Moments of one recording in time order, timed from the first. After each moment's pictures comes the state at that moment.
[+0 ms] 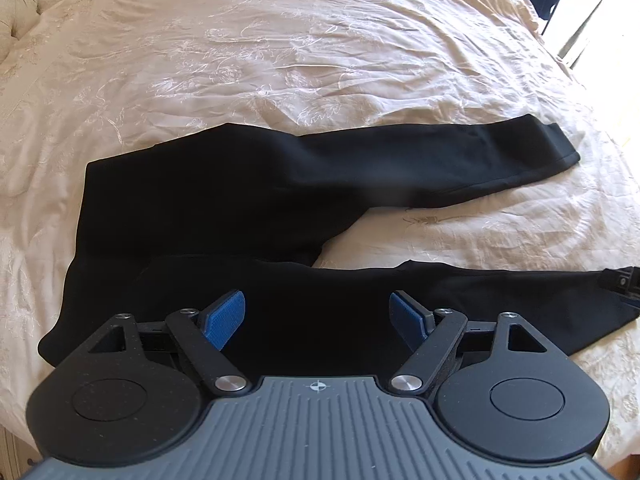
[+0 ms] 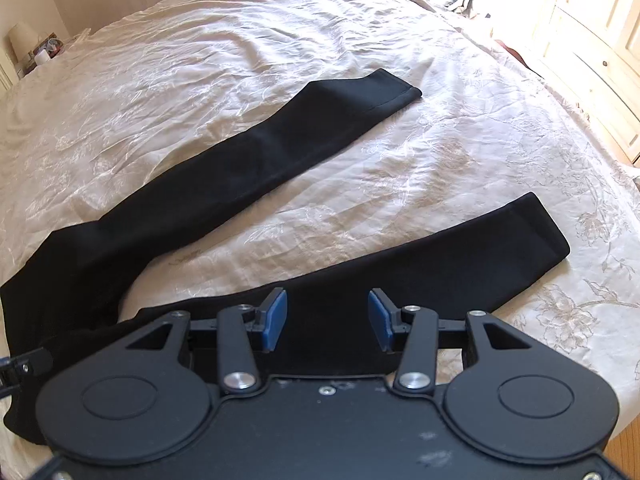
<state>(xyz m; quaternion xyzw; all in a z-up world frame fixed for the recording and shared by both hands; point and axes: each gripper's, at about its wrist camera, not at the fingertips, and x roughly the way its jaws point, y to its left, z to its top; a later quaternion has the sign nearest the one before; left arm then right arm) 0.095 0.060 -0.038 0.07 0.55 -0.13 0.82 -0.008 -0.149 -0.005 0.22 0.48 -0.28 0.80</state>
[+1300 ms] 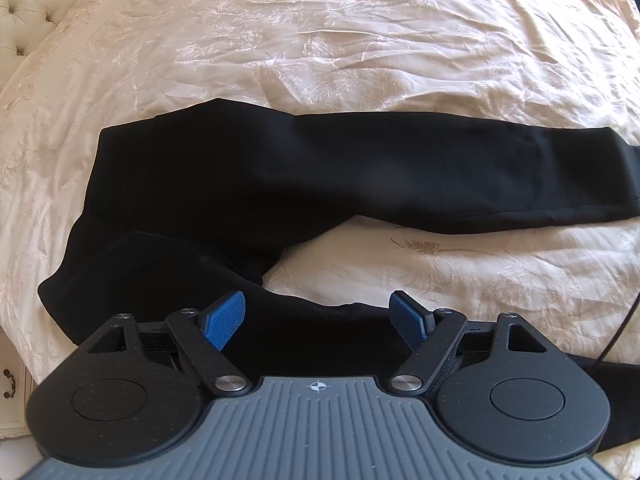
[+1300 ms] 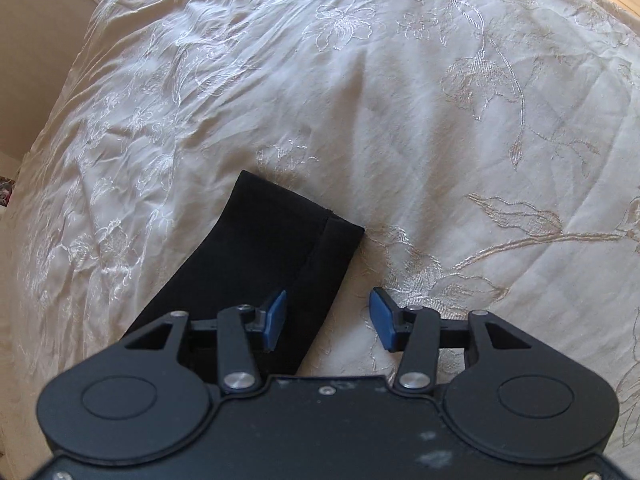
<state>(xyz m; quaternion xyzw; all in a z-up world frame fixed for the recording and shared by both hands) 0.129 -0.043 -0.066 0.08 0.61 0.03 0.79 0.141 -0.480 -0.159 0.43 0.44 -0.29 0.73</state>
